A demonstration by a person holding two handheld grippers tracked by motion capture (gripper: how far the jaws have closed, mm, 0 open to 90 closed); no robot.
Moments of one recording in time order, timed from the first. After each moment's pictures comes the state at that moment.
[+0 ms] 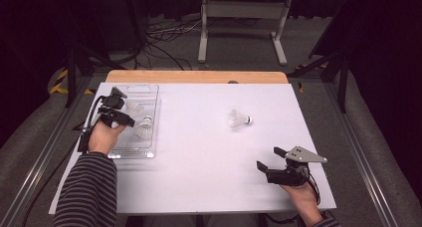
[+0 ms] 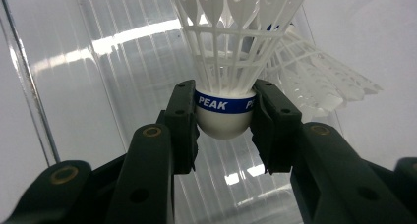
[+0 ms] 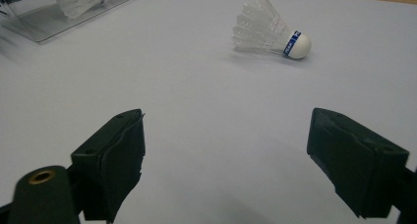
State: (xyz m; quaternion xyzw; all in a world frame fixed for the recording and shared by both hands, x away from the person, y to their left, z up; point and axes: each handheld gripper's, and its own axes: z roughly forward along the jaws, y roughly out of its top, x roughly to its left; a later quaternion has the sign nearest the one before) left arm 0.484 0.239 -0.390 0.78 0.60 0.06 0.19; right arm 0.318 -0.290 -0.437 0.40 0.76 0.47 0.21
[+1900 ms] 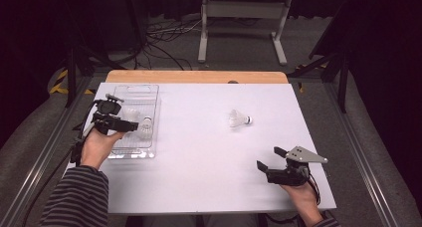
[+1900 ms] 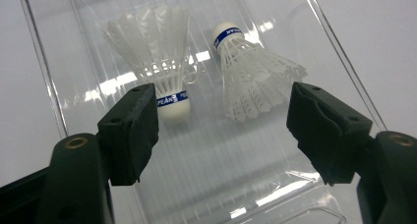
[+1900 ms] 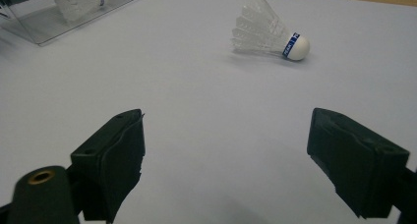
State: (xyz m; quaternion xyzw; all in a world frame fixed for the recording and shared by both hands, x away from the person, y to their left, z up) left arm 0.439 0.233 -0.368 0.78 0.56 0.12 0.25; right arm 0.317 -0.291 -0.436 0.40 0.75 0.47 0.22
